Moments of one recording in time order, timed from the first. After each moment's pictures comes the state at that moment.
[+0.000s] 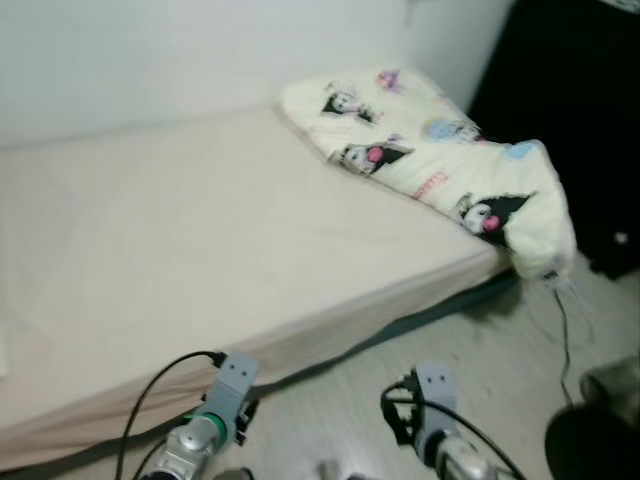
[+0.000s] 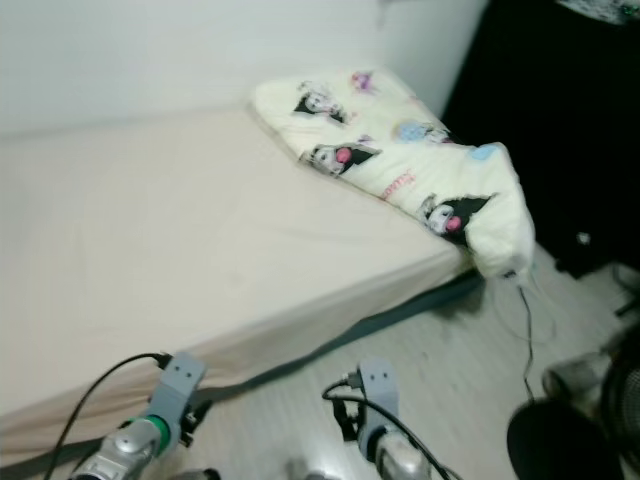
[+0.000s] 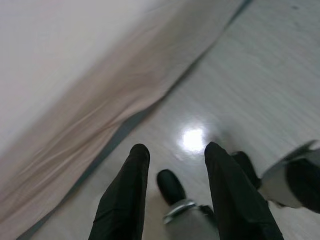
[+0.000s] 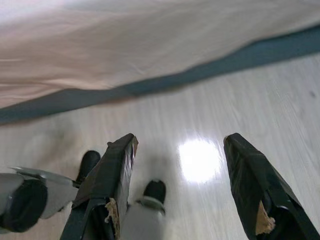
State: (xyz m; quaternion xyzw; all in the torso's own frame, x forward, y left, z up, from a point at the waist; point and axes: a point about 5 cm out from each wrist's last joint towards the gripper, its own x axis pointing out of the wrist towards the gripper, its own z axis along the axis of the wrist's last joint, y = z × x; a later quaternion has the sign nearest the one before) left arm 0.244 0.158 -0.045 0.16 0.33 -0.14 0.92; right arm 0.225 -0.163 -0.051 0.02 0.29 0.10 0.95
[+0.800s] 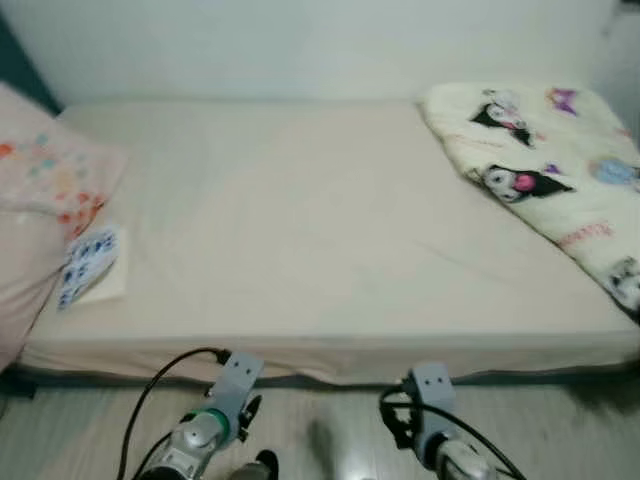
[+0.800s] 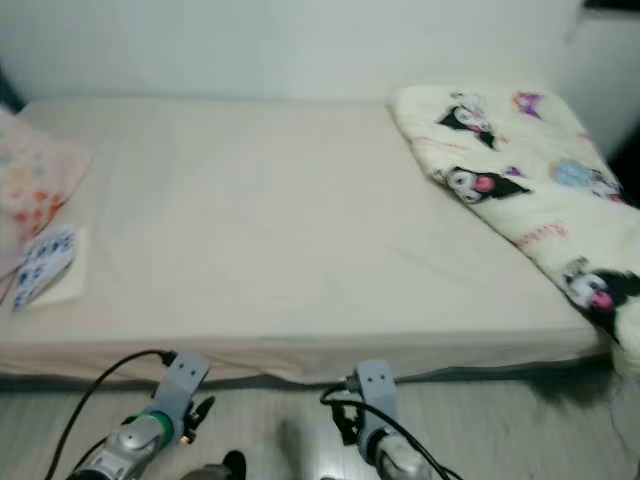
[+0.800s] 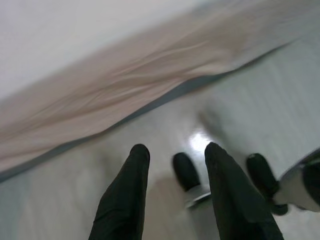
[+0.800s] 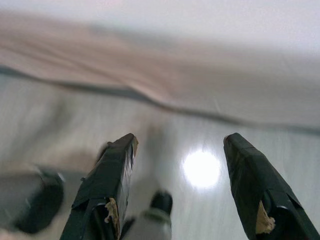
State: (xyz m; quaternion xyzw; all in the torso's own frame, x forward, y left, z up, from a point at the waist) left arm 0.249 0.163 -0.041 0.17 0.32 -0.14 0.92; right arm 0.234 -0.157 -0.045 0.02 0.28 0.11 0.95
